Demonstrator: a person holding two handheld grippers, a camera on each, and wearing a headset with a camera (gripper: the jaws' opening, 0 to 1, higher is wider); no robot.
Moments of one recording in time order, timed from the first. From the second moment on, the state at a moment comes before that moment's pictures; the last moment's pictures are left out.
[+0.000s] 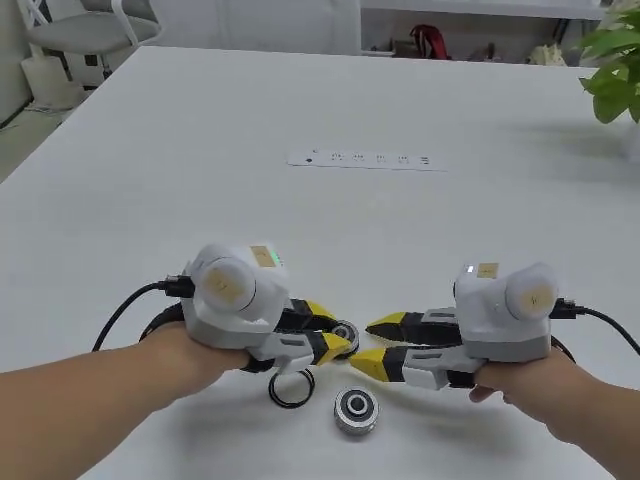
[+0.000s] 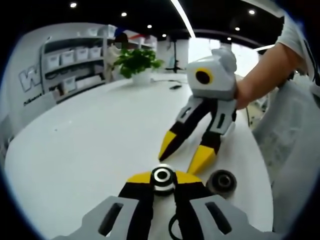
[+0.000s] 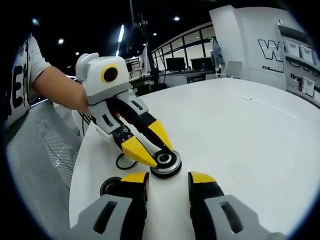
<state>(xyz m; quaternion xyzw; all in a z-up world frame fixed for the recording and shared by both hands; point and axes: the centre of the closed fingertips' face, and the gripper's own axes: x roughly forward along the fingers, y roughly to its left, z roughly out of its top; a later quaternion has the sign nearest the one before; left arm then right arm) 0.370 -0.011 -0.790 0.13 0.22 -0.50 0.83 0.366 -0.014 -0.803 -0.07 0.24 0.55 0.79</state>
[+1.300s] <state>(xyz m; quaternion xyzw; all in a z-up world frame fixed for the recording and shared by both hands) 0.373 -0.010 -0.794 0.12 0.23 -0.47 0.84 0.367 -0.010 -0.803 -0.10 0.24 0.54 0.80</state>
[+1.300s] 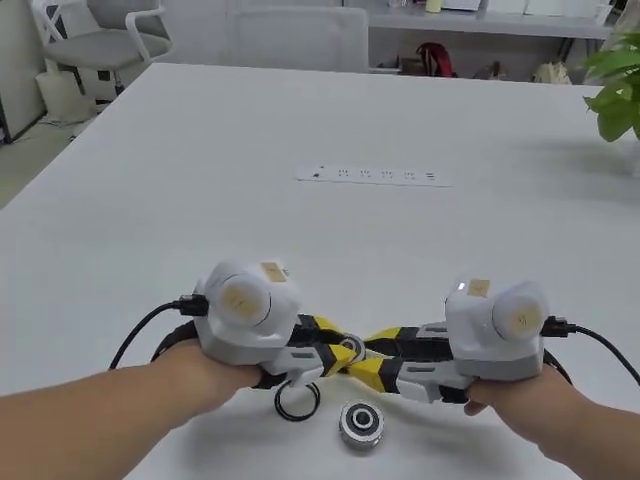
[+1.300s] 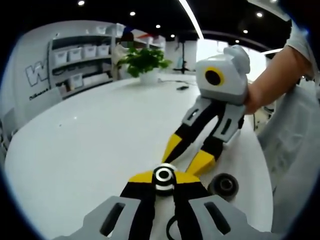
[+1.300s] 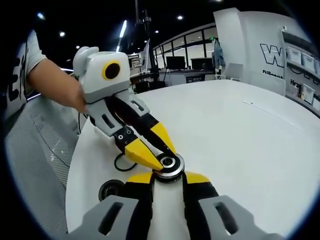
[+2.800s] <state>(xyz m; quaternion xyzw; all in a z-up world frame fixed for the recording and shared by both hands) 0.373 -0.008 -0.794 0.12 0.22 -0.46 0.85 0.377 -0.024 -0.804 -0.04 0.29 0.50 0.82</state>
